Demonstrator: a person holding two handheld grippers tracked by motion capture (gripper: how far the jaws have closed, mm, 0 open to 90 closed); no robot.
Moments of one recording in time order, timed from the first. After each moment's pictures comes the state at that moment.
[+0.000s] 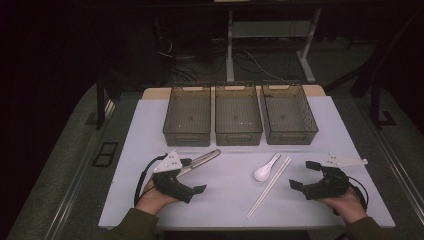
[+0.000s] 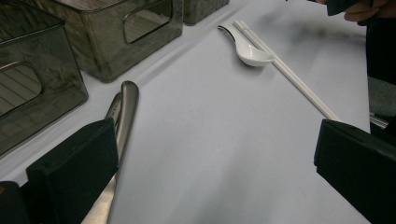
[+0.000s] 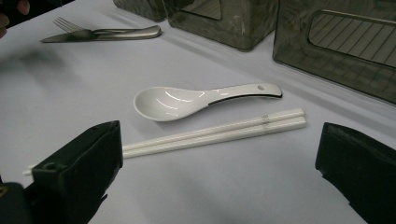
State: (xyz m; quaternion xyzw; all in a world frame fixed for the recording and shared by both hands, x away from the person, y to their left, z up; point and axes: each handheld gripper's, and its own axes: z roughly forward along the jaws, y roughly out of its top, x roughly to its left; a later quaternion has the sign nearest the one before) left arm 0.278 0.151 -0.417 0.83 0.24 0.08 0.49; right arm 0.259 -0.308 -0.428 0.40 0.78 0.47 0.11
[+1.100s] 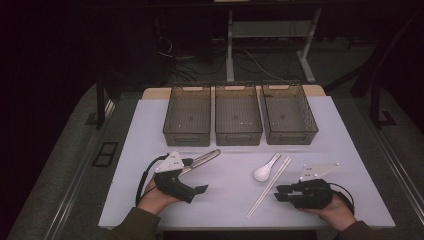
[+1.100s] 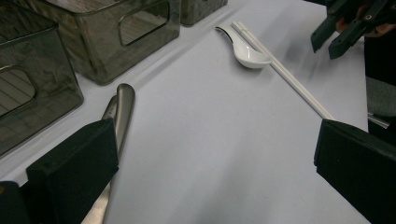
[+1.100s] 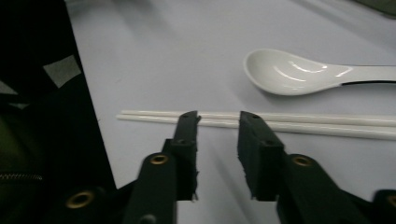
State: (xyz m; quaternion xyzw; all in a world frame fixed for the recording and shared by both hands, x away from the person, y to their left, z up) left arm 0.278 0.147 -0.416 0.83 0.24 0.08 0.49; right arm 0.243 -0.264 -0.431 0.29 0.85 0.43 0.01
